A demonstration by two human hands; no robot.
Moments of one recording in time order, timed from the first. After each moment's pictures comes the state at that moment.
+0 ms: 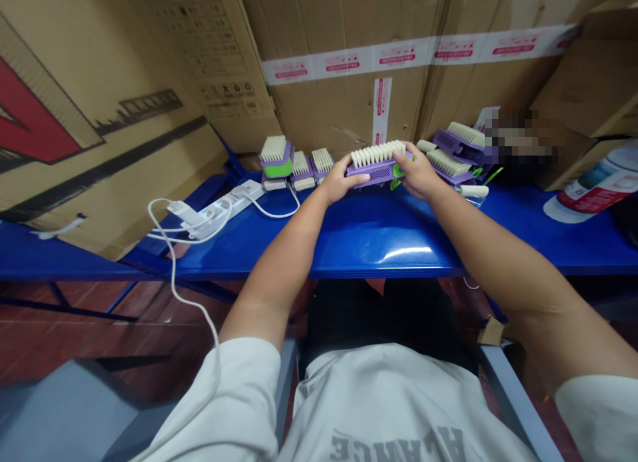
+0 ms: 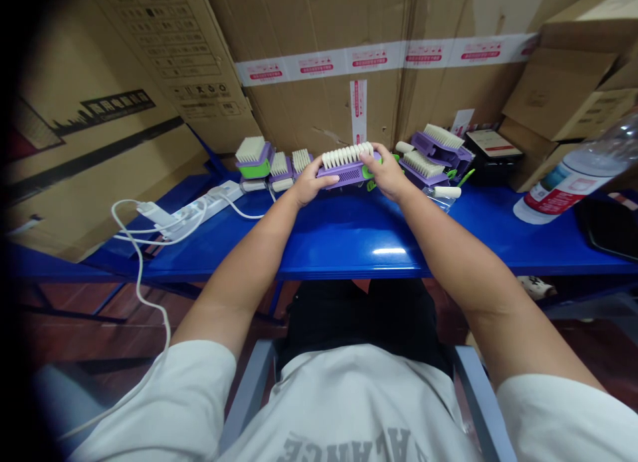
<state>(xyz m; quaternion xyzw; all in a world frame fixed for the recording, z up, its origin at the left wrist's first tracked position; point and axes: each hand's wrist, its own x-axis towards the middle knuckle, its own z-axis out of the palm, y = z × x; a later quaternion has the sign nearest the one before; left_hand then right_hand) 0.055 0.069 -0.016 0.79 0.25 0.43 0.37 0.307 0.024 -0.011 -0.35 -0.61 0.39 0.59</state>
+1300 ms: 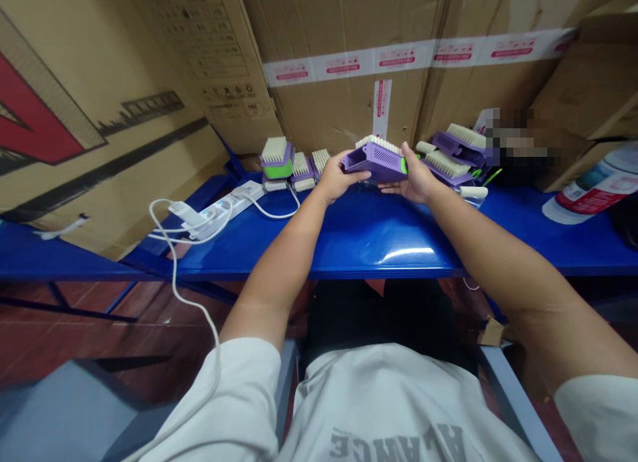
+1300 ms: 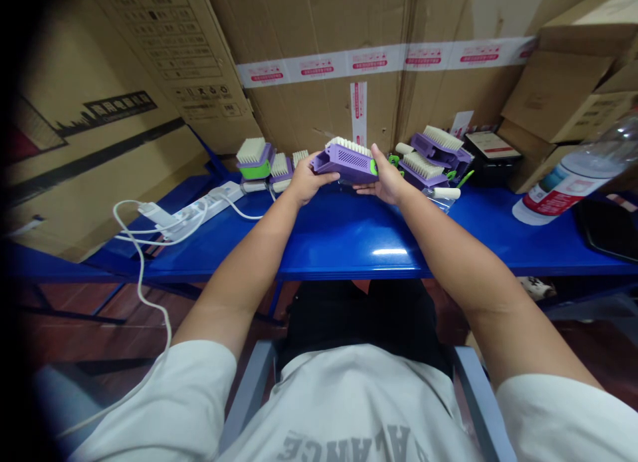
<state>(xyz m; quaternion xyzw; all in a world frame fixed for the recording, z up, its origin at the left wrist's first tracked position) 0.063 0.072 -0.016 0.73 0.22 0.53 0.38 0.299 0.004 0.000 -0.46 -0.48 0.55 0.51</state>
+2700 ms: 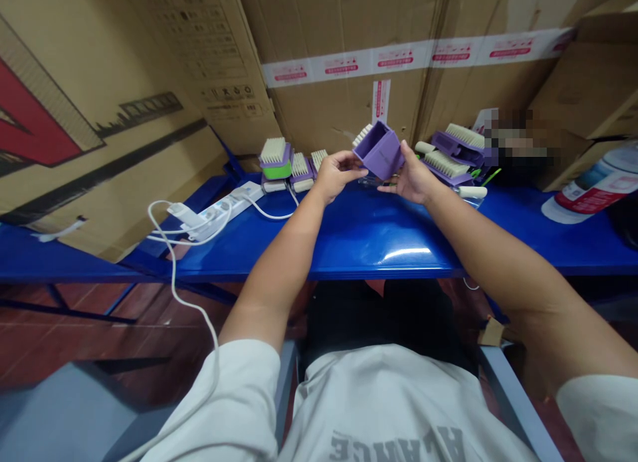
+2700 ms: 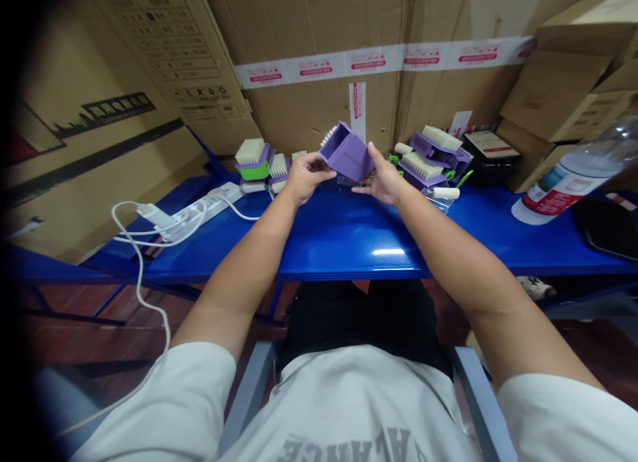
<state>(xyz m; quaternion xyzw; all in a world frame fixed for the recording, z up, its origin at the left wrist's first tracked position) 0.065 0.068 -0.012 0.70 0.21 0.54 0.43 0.289 -0.009 0.009 -0.43 -0.48 0.54 0.54</state>
